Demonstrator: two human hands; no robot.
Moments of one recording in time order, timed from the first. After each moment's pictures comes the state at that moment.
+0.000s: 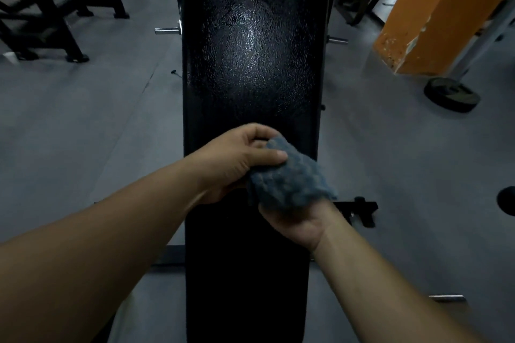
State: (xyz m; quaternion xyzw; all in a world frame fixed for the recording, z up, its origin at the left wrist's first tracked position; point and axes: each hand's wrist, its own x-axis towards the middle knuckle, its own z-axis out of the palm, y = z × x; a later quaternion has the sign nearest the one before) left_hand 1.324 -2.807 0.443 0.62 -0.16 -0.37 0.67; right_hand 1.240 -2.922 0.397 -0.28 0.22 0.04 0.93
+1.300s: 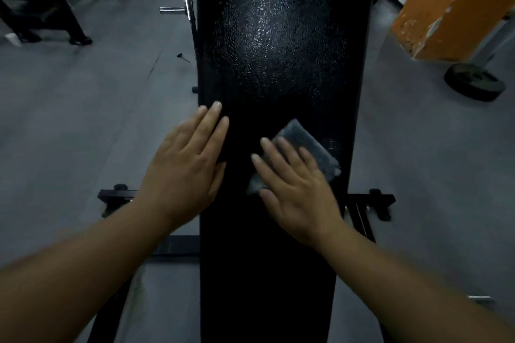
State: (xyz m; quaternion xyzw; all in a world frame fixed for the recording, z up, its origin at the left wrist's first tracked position) left_hand 1.374 -2.715 0.345 0.89 -0.39 0.20 0.06; right_hand 1.276 -2.928 0.301 -0.97 -0.10 -0.24 0.00
